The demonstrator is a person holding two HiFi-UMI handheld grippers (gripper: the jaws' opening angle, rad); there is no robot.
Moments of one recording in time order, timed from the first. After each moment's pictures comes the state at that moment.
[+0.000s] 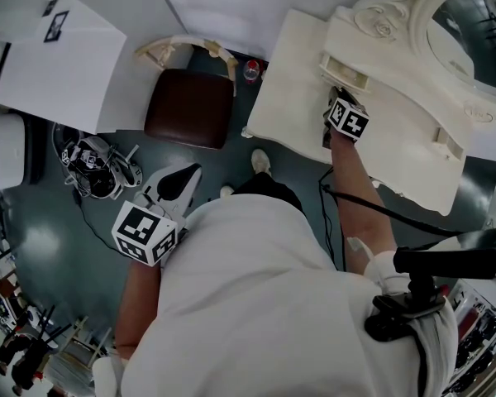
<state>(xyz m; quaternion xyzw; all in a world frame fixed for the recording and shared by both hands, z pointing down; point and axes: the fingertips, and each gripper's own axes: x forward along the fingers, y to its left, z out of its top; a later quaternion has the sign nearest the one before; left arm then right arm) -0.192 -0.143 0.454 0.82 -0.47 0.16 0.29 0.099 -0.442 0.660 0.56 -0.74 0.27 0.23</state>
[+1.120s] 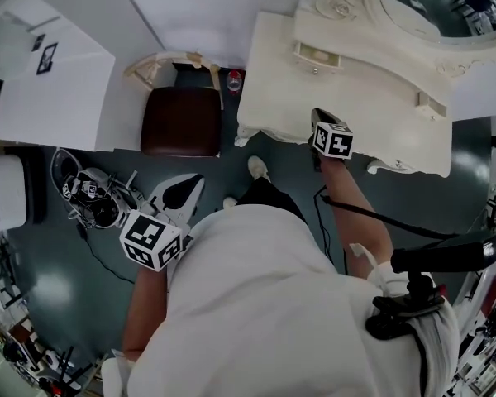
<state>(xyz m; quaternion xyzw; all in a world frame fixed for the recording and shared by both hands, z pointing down) -0.175 -0.069 0.449 0.86 -0.41 0.15 0.26 0.097 -0.290 0.634 0.53 -0.77 0.27 0.25</state>
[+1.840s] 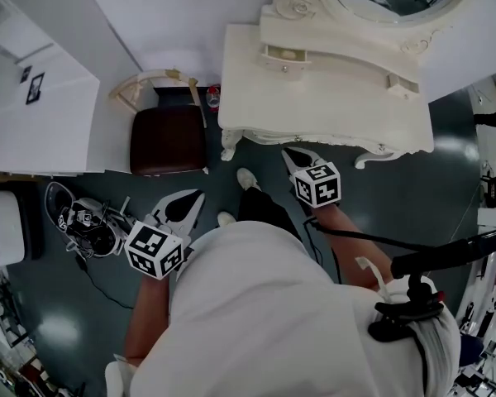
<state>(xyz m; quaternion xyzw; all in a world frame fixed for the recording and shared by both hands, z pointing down) -0.146 -0.006 0.459 0.89 -0.36 0.15 0.25 0.050 -0.114 0.569 0.42 -0.84 0.24 0.25</state>
